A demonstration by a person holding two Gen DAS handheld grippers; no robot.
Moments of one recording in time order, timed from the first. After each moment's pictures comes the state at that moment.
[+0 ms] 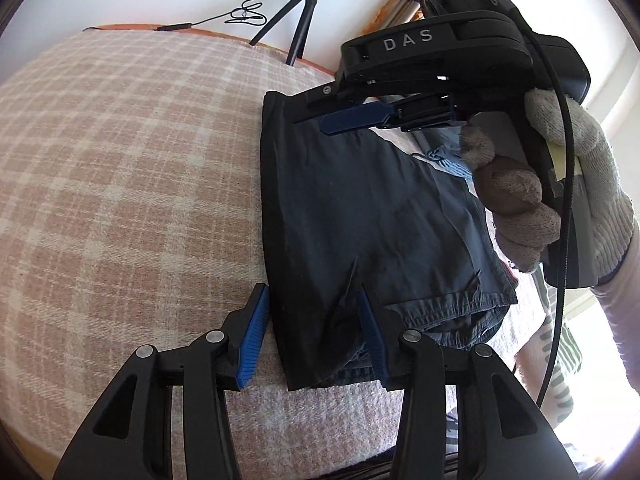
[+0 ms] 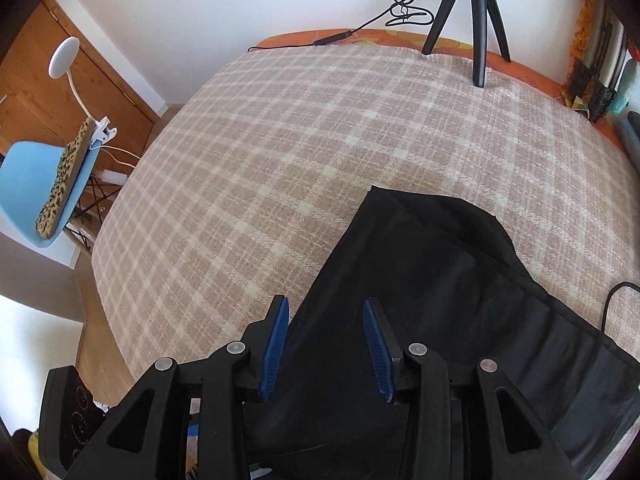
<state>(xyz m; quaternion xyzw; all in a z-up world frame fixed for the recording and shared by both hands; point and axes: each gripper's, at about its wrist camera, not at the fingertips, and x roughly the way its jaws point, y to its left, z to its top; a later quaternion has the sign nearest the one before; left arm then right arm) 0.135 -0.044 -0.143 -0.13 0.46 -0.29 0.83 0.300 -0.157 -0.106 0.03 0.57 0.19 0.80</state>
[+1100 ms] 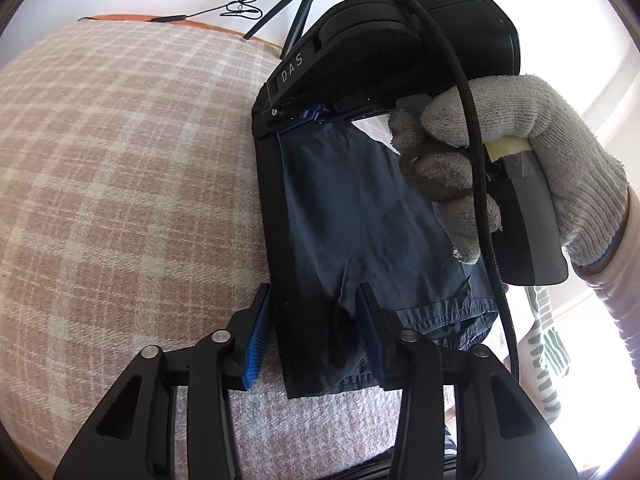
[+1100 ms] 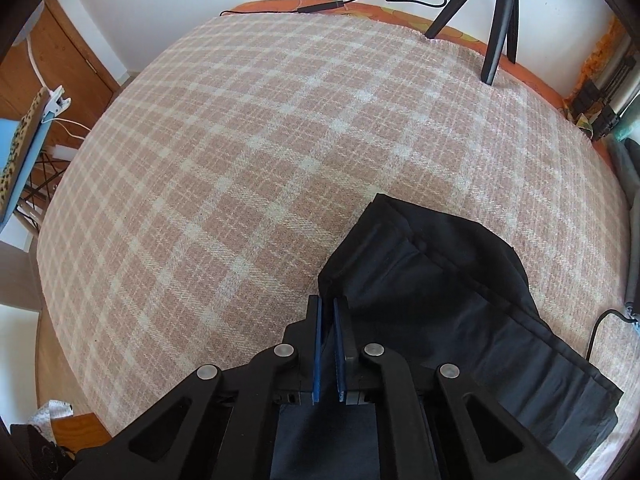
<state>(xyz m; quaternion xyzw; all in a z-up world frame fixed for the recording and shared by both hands) 0.140 -0.063 -0.146 -0.15 0.47 -0.30 0.82 0.322 -0.145 -0.128 -0.02 0.59 0.13 0.80</state>
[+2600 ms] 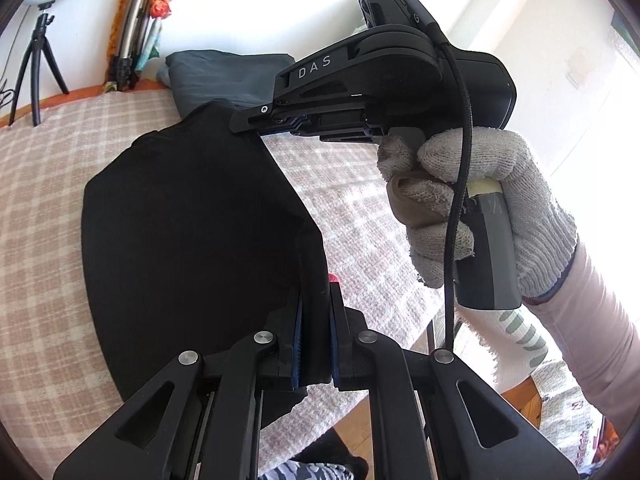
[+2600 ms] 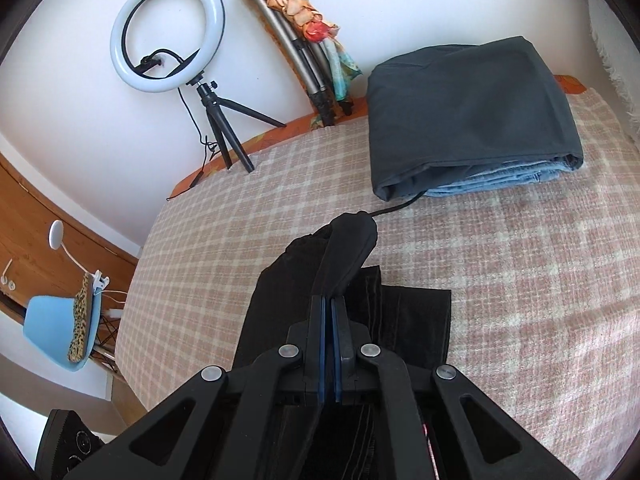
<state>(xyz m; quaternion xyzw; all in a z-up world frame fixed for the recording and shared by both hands) 0.100 -0.298 -0.071 0.00 0.44 -0.47 0.76 0.170 -0.468 -0.086 0.26 0.45 0.06 0.85</state>
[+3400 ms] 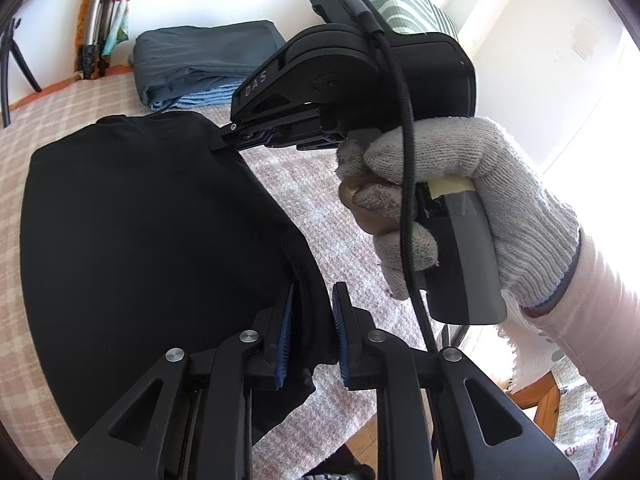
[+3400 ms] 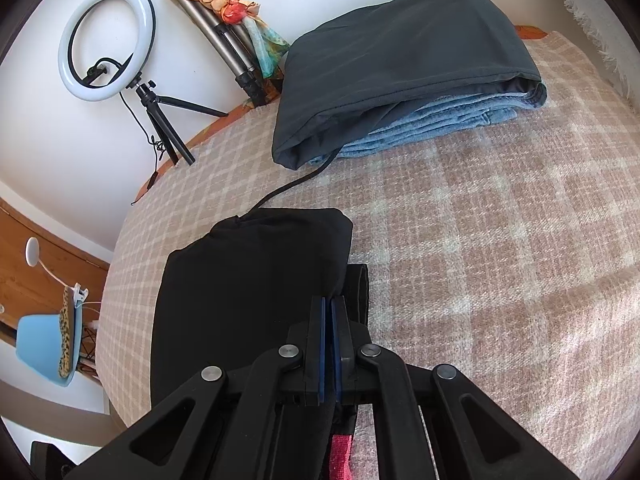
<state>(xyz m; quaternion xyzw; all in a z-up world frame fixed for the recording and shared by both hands) 0.065 -0.351 -0.096 0.04 0.45 -0.47 0.75 0.173 -0.505 -0.145 0.27 0.47 0.04 0.84</state>
